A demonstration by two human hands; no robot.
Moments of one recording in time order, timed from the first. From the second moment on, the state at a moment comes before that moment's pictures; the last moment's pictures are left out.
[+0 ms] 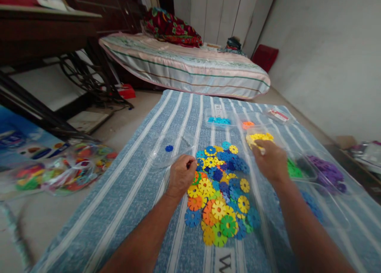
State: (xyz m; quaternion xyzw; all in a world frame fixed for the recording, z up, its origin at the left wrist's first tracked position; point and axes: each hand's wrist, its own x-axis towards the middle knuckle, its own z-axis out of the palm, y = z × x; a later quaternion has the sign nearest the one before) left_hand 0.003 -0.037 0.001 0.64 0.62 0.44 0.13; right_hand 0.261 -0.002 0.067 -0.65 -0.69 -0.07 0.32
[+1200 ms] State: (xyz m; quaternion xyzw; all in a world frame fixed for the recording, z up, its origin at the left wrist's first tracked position) left_hand 0.001 -0.038 0.006 0.58 0.63 0.45 0.26; right_hand 0.130 -0.069 0.002 -0.34 -0.88 -0.03 0.34
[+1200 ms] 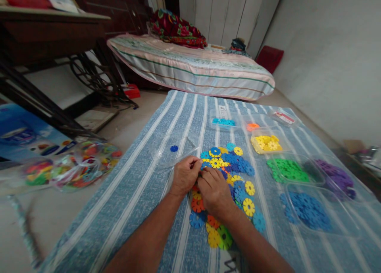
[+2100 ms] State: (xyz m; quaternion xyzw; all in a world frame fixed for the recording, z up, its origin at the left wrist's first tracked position) left_hand -0.022 -0.058 0.043 0.74 0.56 0.16 0.34; right_hand 0.246 -0.059 0.008 -0.56 -0.74 0.02 0.37
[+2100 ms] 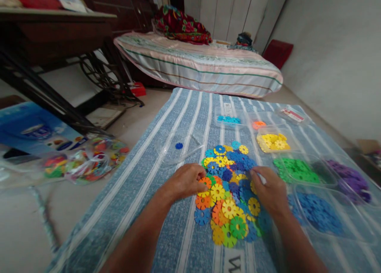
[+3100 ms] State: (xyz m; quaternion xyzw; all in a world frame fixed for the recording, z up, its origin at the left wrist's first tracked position) left_hand -0.007 -0.058 0.051 0.56 0.53 0.32 0.54; right_hand 0.179 -0.050 0.053 -0.45 -0.81 0.27 0.27
